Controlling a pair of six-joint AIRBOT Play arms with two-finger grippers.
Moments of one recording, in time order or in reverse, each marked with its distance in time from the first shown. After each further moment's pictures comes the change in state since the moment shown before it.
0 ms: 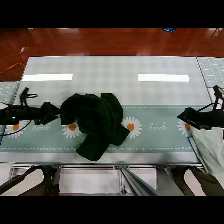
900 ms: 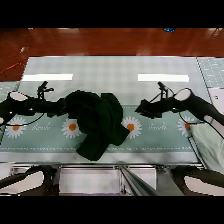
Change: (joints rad) left arm -0.202 -0.111 0.095 -0.014 0.110 0.005; right arm 0.485 -0.583 0.196 0.385 -0.251 -0.036
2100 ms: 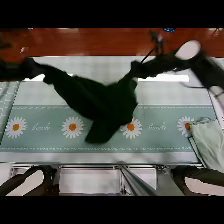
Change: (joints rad) left arm 0.122 0.196 0.518 -0.084 -0.154 -0.014; right arm 0.071 0.003 0.690 -0.168 0.172 0.025
